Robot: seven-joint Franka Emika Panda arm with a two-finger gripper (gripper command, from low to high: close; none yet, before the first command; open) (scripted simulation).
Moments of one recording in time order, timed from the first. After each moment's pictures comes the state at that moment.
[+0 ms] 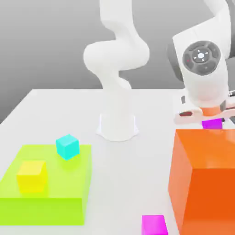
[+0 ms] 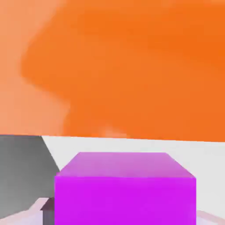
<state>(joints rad) 0.38 -0.12 0.02 -2.45 0.78 1.90 0.84</state>
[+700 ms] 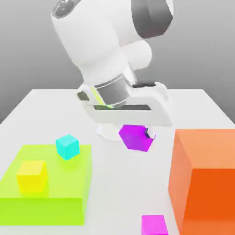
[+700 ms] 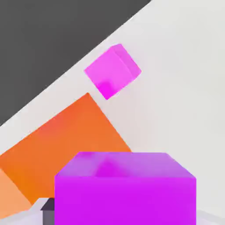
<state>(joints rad) 0.07 -0.12 -0.19 -2.39 0.38 2.08 1.18</state>
